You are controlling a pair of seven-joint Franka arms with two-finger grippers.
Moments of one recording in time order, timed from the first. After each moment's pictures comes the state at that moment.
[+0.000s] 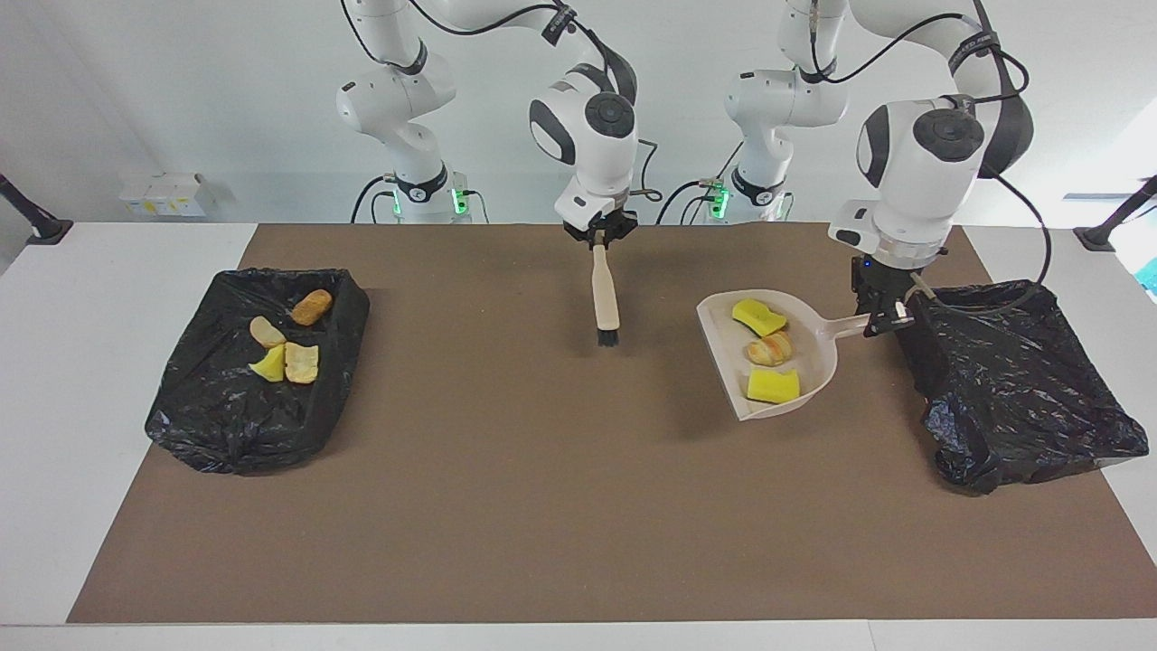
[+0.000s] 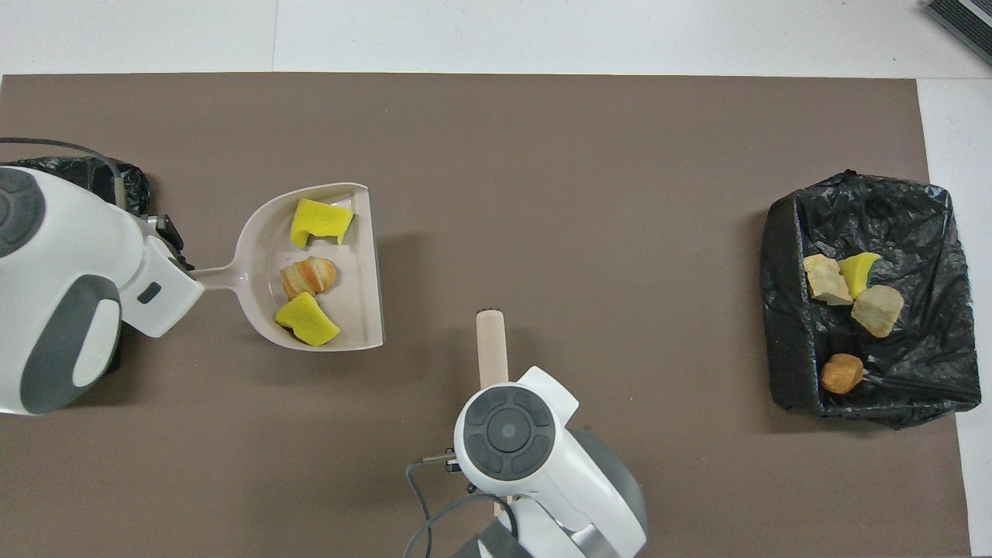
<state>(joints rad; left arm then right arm) -0.07 -0.01 0.00 -1.95 0.18 1.99 1.33 0.66 0.13 0.21 -2.08 0.16 2.07 0.76</state>
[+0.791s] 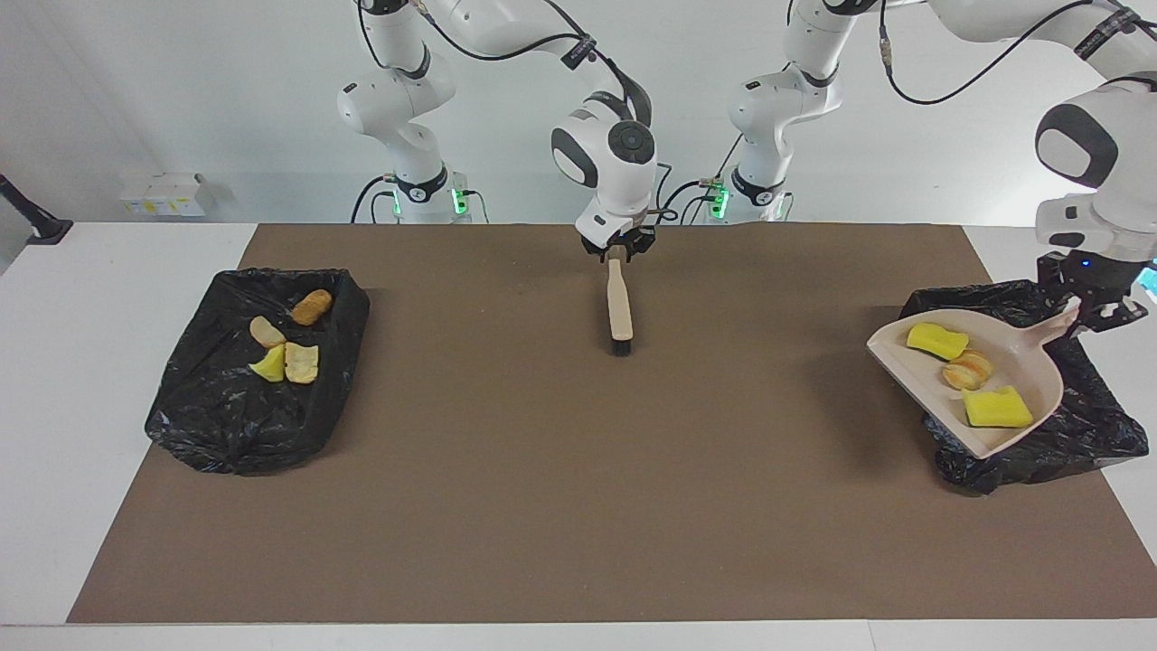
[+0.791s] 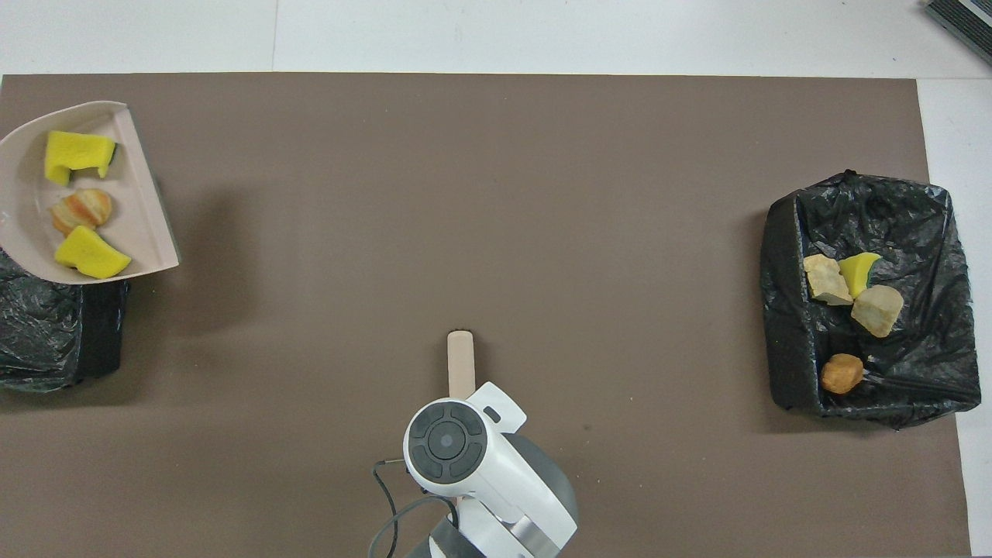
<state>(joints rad) 0.32 0.15 0.00 -1.68 0.25 1.99 1.50 0.68 0.19 0.20 -2.05 0.16 2.09 0.78</state>
